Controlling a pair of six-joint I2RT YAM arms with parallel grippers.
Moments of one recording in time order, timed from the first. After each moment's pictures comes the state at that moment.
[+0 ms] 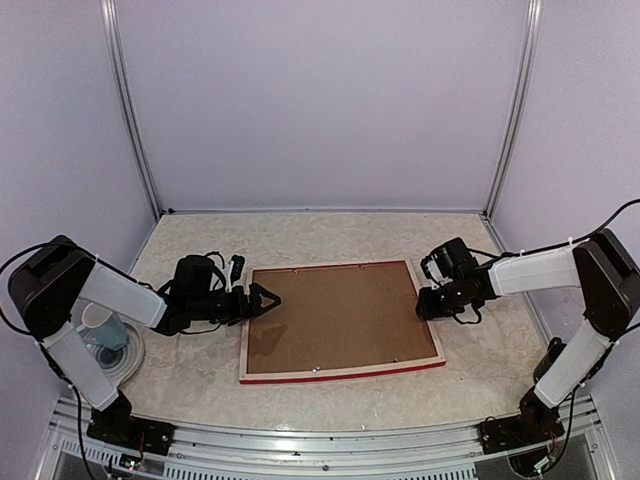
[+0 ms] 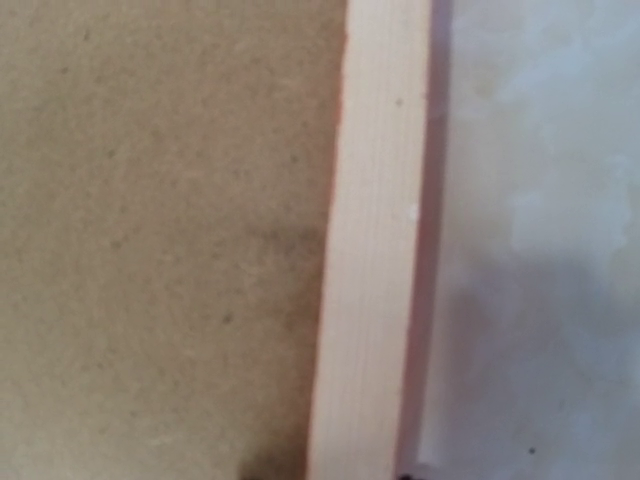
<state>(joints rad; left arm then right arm) -0.54 1.65 0.56 0.55 0.39 -0.67 0.48 1.61 0.79 -0.20 0.02 0.31</state>
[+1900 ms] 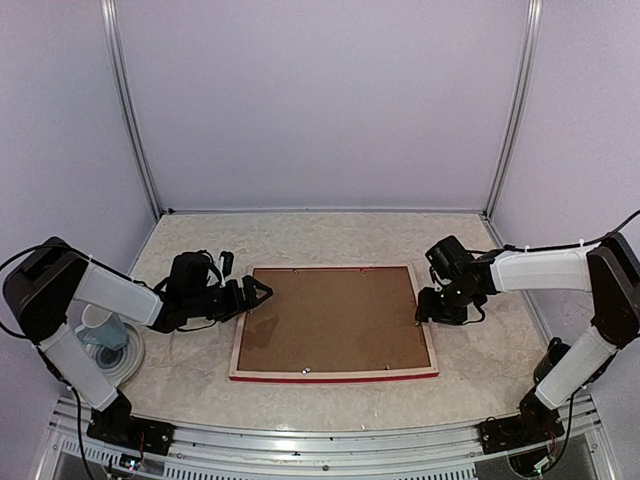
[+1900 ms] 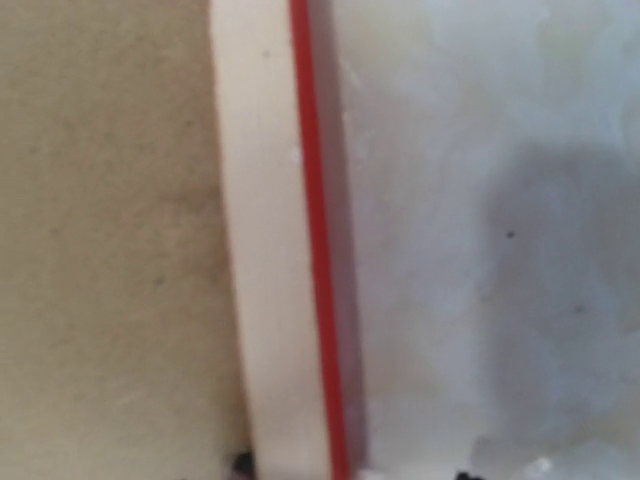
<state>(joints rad) -0.51 1.62 0.56 0.51 0.28 -0.74 0.55 1.57 0.86 -0.45 0.06 0.61</state>
